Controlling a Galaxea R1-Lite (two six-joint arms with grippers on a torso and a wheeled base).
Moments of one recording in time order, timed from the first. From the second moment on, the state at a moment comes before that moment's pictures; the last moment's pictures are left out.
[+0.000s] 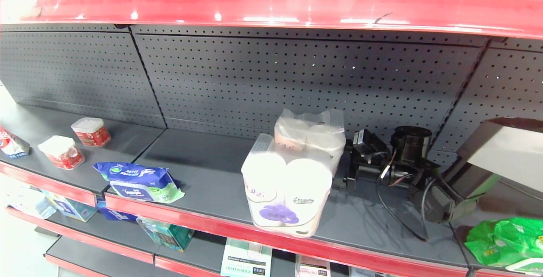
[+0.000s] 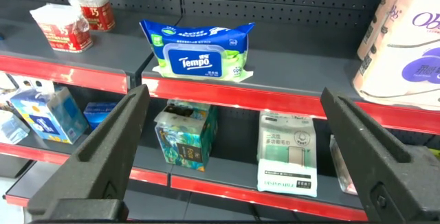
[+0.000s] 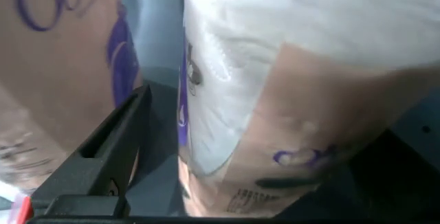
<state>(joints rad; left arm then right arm) 0.00 0.00 0.00 0.00 -0.03 -0.01 0.26 2.21 -0.77 -1.22 0.83 -0.46</state>
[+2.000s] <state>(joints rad) 0.00 0.00 0.00 0.00 -0.03 -0.01 -0.05 1.50 -0.28 -0.85 0.50 -0.32</state>
